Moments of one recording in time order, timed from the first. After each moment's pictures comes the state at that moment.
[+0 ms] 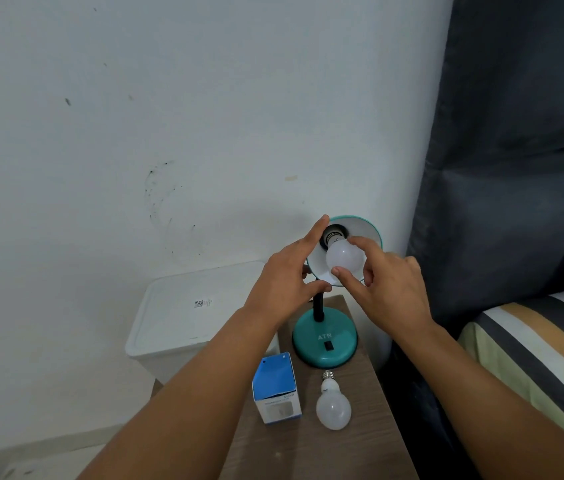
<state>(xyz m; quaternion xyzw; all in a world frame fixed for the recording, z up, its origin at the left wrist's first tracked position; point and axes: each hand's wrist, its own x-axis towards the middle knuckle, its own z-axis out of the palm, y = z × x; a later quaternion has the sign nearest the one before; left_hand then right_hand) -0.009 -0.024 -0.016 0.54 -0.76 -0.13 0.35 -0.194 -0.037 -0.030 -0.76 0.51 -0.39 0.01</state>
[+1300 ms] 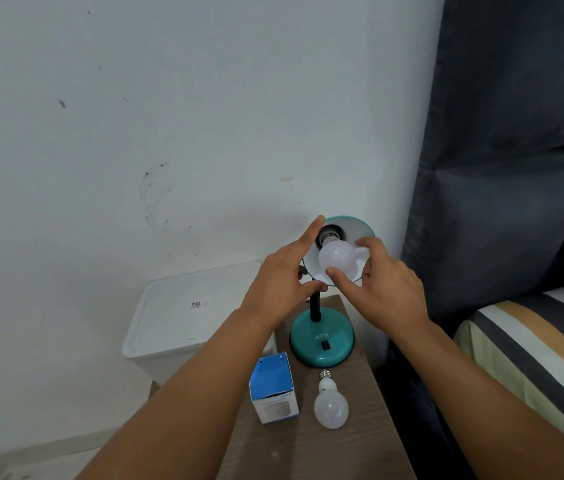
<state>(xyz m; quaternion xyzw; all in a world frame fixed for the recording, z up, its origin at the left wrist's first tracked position) -0.010 -0.022 -0.014 0.55 -0.75 -0.13 0.35 -0.197 -0.036 -0.029 -0.73 0.57 -0.37 0.08</state>
